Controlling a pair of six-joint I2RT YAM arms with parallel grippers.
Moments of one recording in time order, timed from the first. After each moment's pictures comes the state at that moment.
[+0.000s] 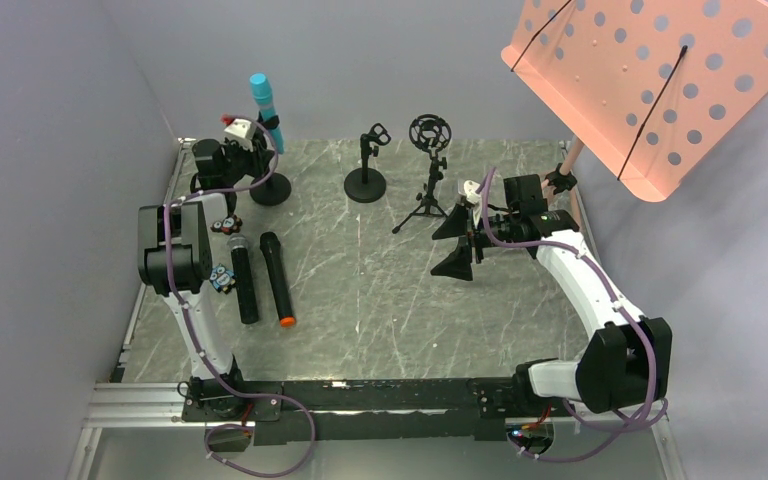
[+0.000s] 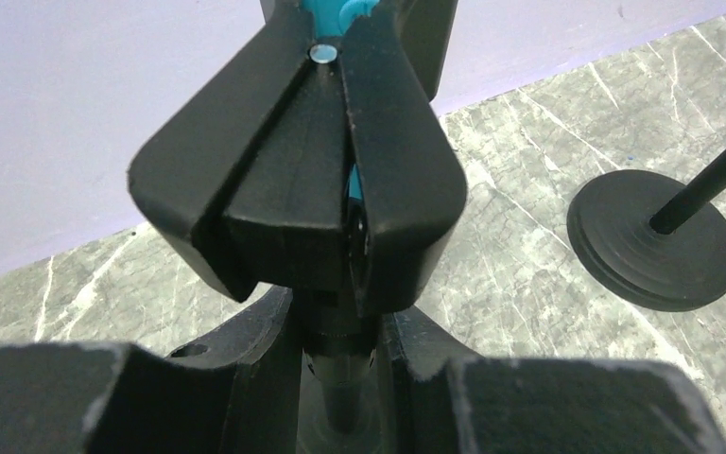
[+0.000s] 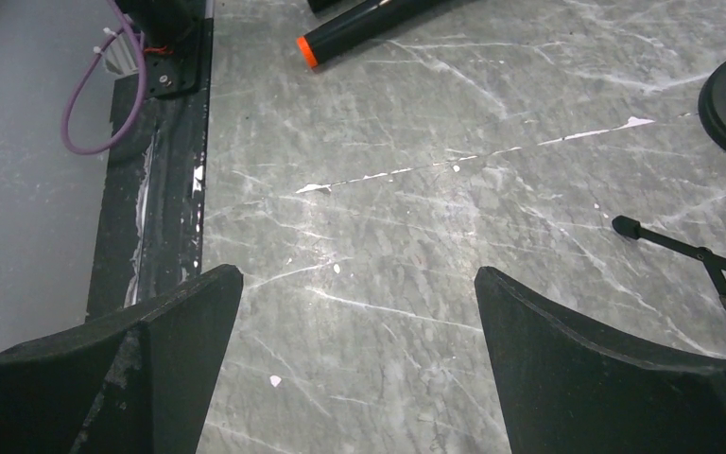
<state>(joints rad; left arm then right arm) 0.11 2.05 1.29 0.65 0.56 0.07 0.18 1.30 1.03 -0.66 -1.19 -0.70</state>
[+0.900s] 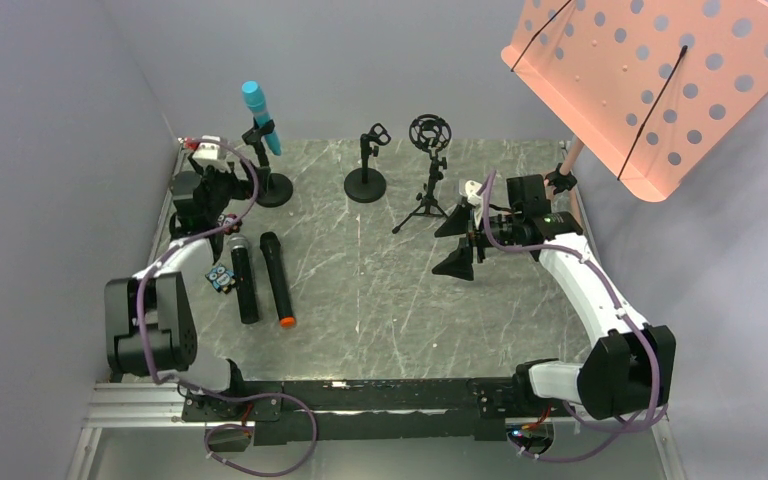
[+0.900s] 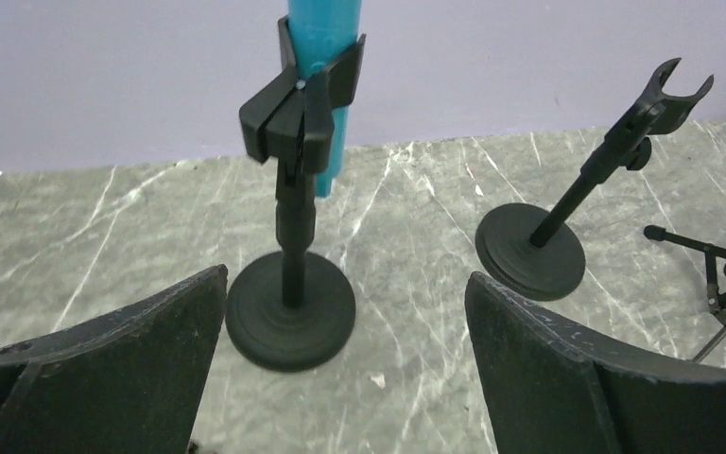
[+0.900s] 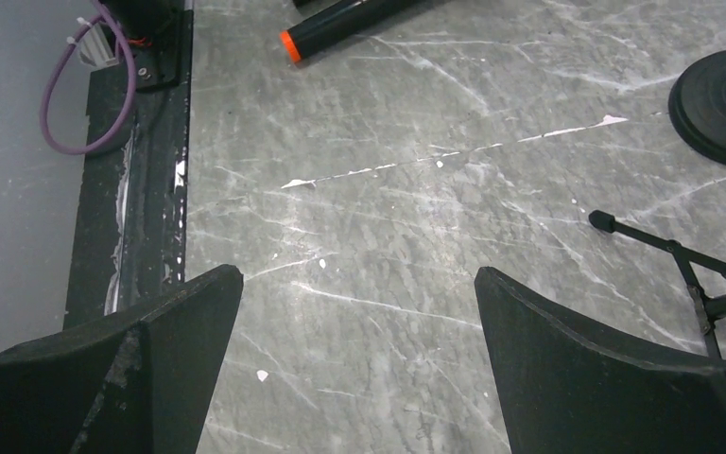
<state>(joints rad) 0.13 1.53 0.84 0.68 0.42 -0.11 0.18 1.27 1.03 -0.66 -1.15 -0.71</state>
